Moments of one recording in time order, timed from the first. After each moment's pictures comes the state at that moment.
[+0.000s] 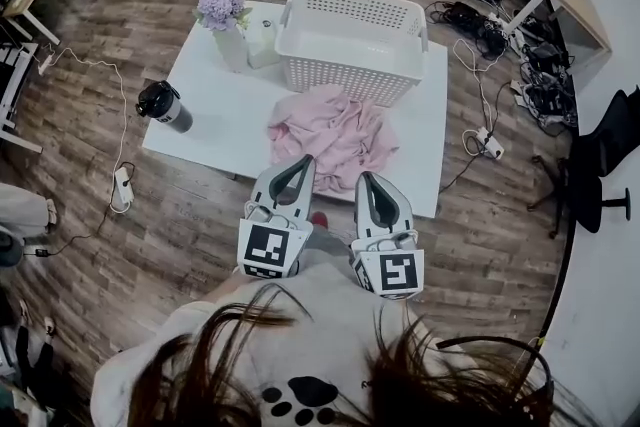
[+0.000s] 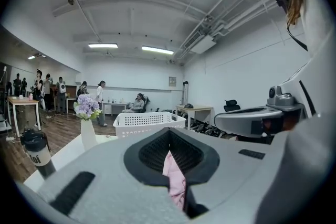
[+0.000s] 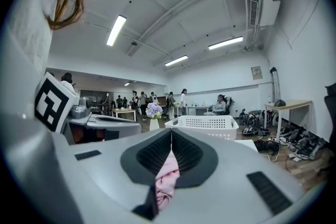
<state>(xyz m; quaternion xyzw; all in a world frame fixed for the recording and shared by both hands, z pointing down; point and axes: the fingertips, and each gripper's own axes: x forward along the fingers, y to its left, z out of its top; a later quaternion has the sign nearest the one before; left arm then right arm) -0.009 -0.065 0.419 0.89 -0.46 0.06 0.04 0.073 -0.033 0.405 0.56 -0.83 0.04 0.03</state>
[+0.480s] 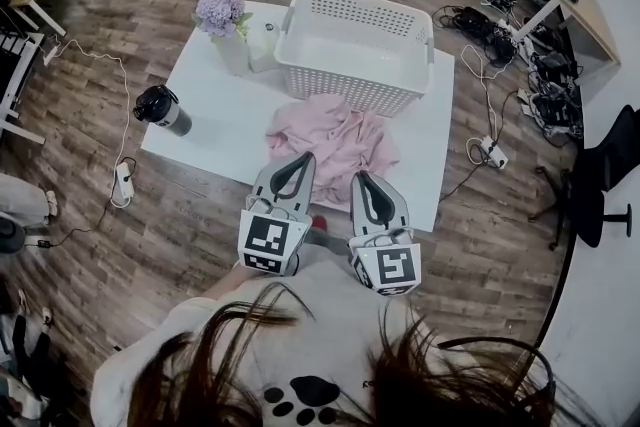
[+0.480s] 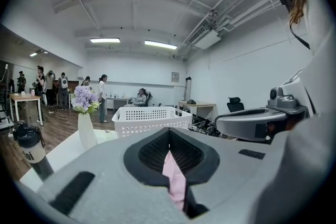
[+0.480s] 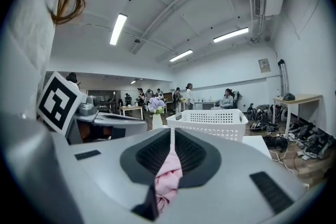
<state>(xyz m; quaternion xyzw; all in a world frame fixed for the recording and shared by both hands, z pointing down) -0.004 -0.102 0.446 0.88 -0.46 0.09 0.05 0.074 -0.067 0.428 0.52 -0.85 0.06 0.05</state>
